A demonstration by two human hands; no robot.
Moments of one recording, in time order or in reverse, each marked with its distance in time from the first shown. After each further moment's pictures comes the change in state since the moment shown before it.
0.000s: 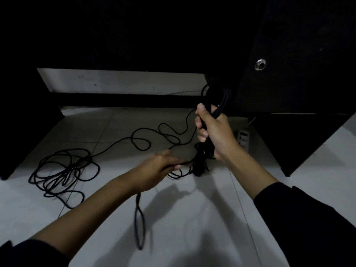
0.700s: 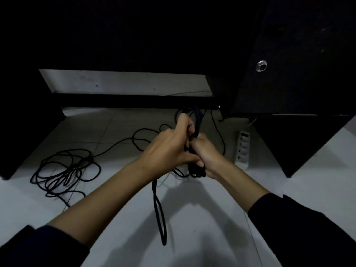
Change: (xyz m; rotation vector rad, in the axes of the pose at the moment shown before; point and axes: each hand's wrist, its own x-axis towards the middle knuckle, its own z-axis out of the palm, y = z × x) left_hand 0.026 0.053 -0.034 -0.064 0.275 -0.024; right_hand -0.026 0.016 0.021 -0.098 -0.171 0.248
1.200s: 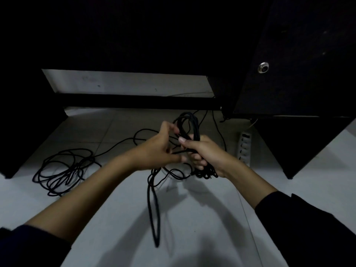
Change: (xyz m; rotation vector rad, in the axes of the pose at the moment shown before) left_hand -0.006 -0.019 -0.023 -0.303 -0.318 -0.352; right_hand -0.001 -0.002 -0.014 -0.159 -0.166 0.126
